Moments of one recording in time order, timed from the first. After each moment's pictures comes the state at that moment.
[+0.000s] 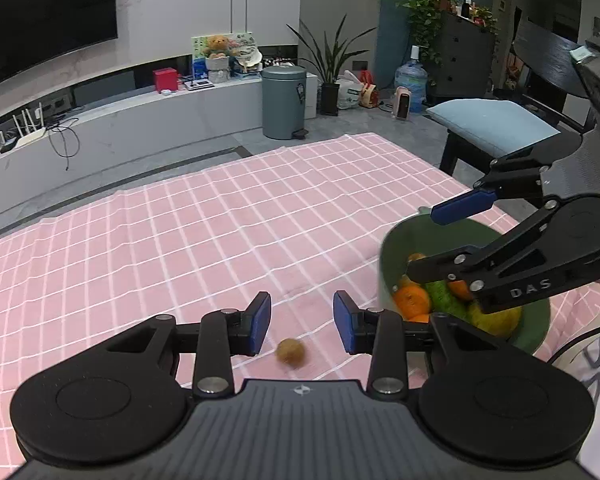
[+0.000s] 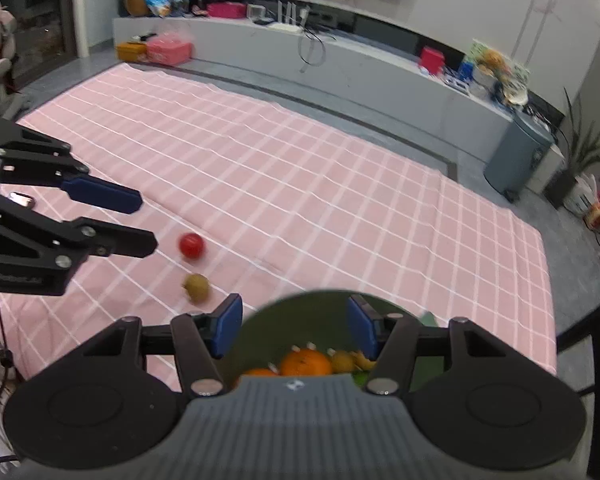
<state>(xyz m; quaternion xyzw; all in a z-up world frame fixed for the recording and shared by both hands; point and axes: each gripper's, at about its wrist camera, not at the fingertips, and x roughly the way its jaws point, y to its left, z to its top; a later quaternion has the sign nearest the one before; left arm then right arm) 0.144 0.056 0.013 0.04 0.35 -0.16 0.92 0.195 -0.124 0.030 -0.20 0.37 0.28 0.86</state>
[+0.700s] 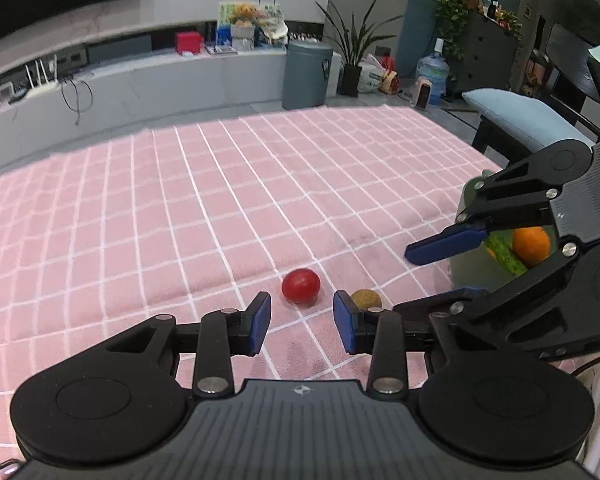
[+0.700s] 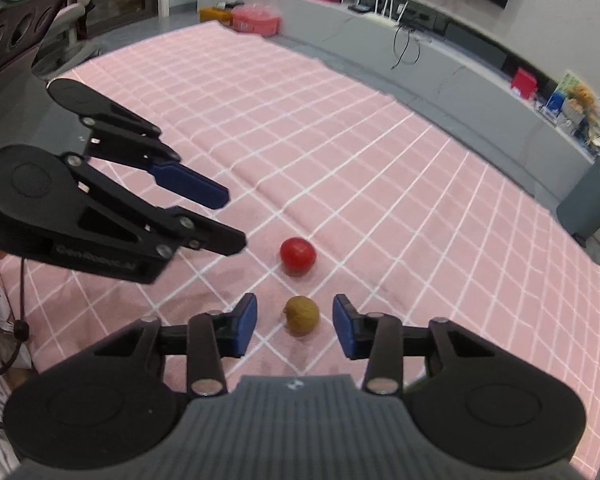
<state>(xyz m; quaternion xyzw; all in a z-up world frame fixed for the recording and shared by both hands) 0.168 0.117 -0.049 -0.01 0.39 -0.15 0.91 0.197 -0.030 -0.026 -0.26 0.38 0.38 0.80</state>
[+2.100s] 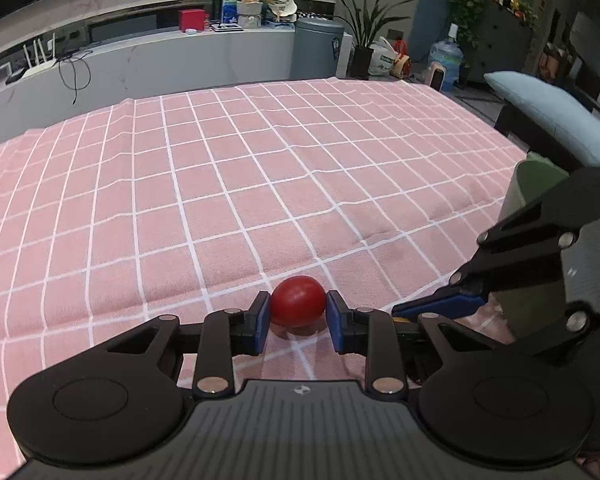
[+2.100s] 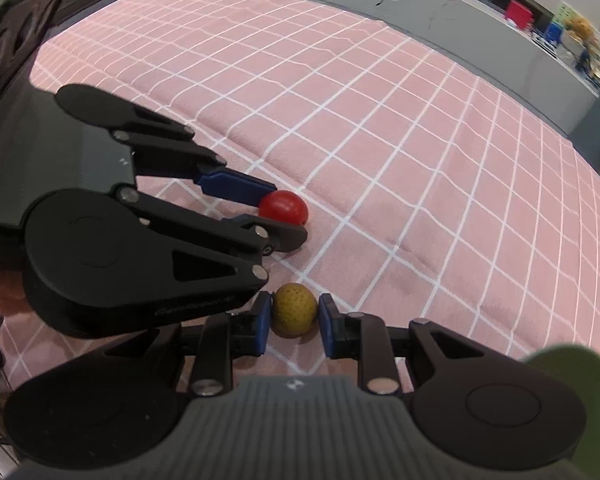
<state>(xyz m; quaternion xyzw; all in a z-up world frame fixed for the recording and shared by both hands) 0.202 0.099 -0.083 -0.02 0.41 -0.14 0.90 0.229 -0.015 -0.070 -0.23 0.47 0.34 0.78</state>
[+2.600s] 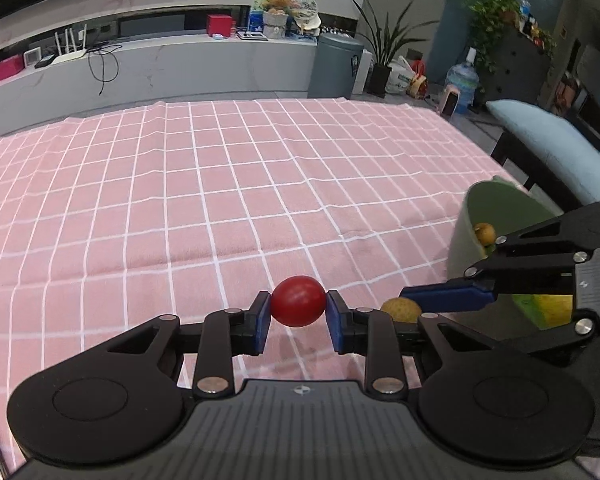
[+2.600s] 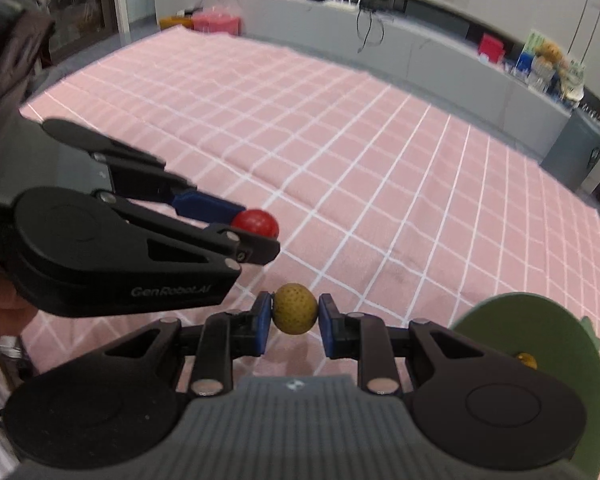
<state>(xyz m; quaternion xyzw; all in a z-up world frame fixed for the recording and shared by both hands) 0.147 0.099 -0.042 -0.06 0.40 -0.10 0.91 0.169 -0.040 -0.029 -0.20 0.40 0.33 0.83</state>
